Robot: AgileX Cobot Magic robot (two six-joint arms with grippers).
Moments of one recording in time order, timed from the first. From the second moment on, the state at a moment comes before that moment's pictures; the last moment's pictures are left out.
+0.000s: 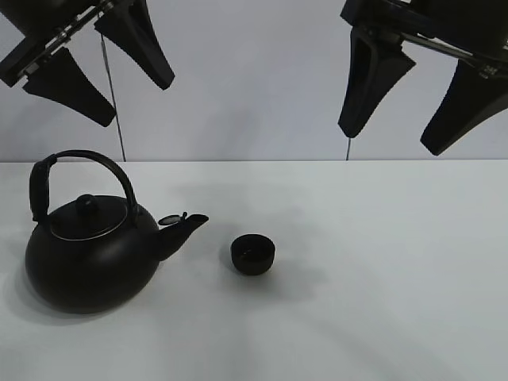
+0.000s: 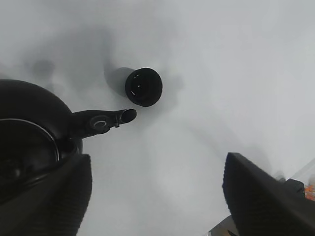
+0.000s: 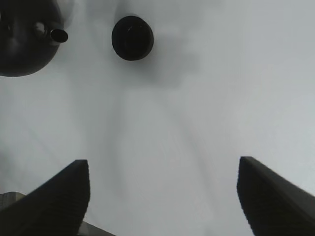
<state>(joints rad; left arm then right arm) -0.28 1.72 -1.40 -0.64 1.06 0.19 0.33 1.54 -1.27 0.25 1.10 0.02</state>
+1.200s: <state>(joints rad) -0.28 1.72 -1.40 -0.64 0.96 0.20 0.33 1.54 -1.27 0.27 1.05 0.02</state>
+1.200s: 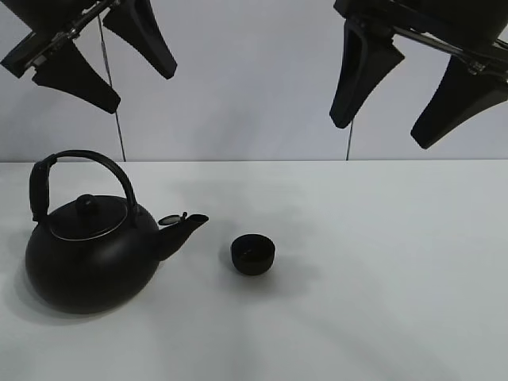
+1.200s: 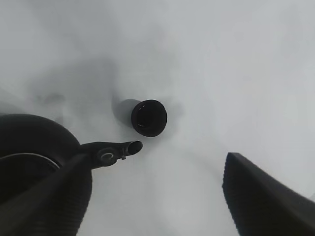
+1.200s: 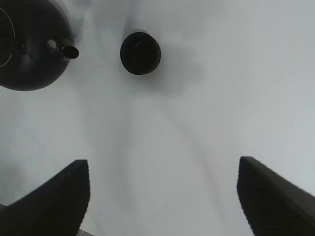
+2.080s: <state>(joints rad) -0.28 1.10 -0.75 -0.87 0.20 0.84 0.33 1.54 -1.27 0.27 1.03 0.02</state>
